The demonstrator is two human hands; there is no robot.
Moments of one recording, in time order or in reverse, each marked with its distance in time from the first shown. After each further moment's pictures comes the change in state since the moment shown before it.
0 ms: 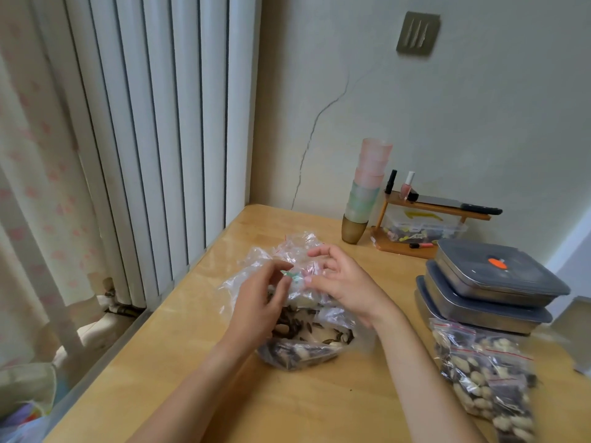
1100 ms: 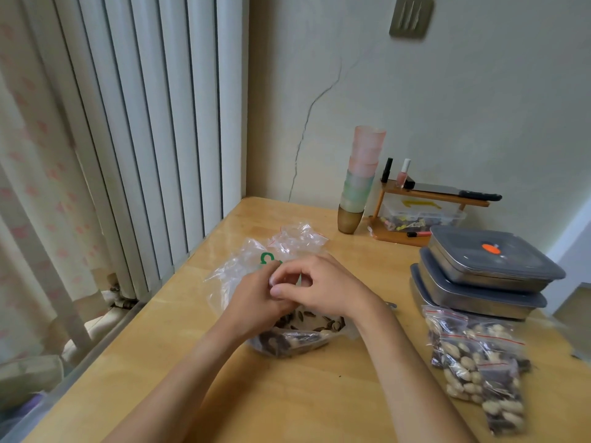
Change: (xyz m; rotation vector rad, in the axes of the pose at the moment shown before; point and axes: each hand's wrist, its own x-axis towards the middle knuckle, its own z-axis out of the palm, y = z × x) left_hand 0.000 0.010 0.004 0.067 -0.247 -0.123; right_hand -0.010 -0.015 0.010 -0.529 -0.168 -0.219
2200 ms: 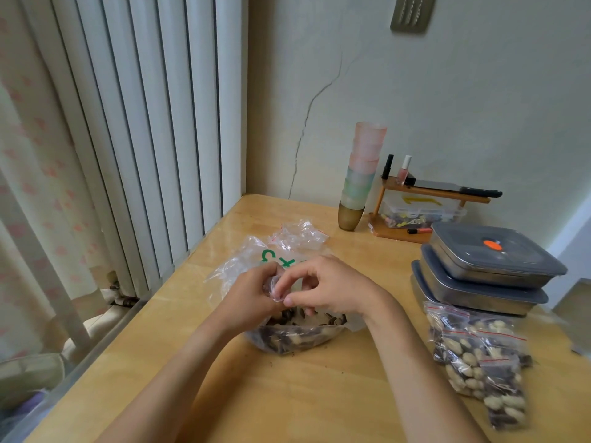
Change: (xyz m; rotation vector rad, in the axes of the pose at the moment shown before) left_hand 0.002 -0.009 -0.012 0.006 -0.095 -0.022; right_hand -0.005 0.002 -0.007 0.061 -0.165 0.005
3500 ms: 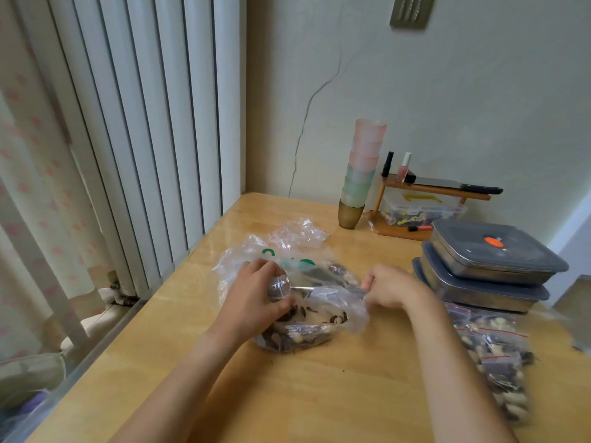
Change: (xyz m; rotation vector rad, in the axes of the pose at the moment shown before) left_hand -0.001 -0.018 0.013 0.346 0.109 0.045; right_hand -0.027 0.069 -0.041 -0.330 0.071 0.776
